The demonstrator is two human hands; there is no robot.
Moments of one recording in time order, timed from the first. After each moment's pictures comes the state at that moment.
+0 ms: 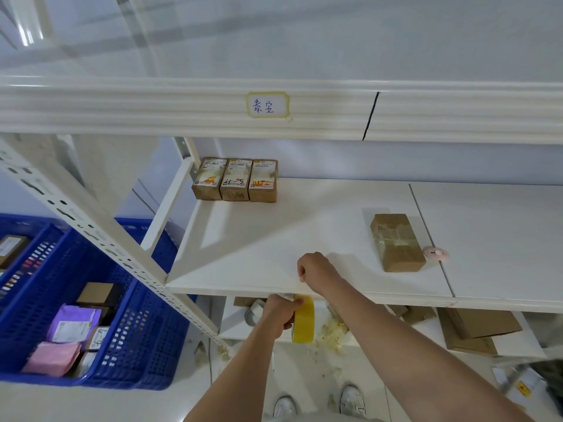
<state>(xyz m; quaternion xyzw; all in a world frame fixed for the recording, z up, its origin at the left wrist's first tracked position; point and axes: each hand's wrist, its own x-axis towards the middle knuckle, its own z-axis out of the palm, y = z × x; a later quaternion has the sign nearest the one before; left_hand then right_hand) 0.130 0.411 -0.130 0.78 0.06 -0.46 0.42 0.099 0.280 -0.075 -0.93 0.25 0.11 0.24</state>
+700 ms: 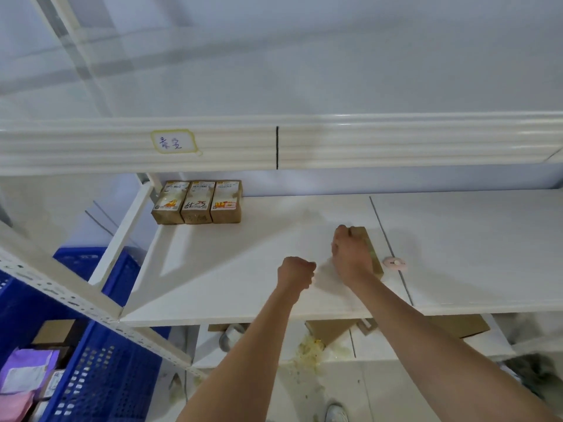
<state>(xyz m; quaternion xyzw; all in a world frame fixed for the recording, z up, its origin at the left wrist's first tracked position) 0.115 0.275 -0.045 0.80 -0.11 -0.38 0.45 0.031 0.158 -0.027 -0.91 0.39 -0.10 0.09</state>
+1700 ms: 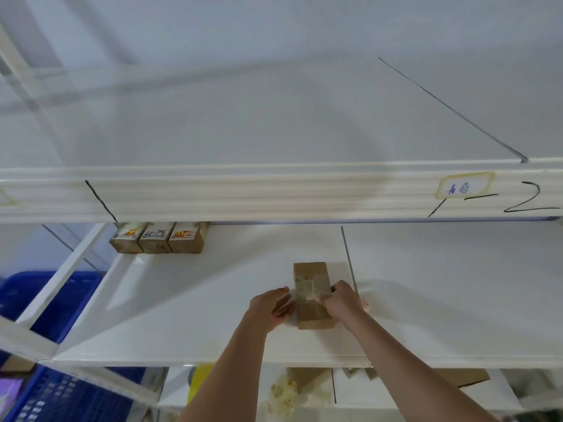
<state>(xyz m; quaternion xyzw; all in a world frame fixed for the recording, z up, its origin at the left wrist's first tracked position) 0.091 0.189 -0.065 0.53 0.20 -0.49 0.67 -0.028 0.061 -0.054 -0.76 0.51 0.04 0.40</state>
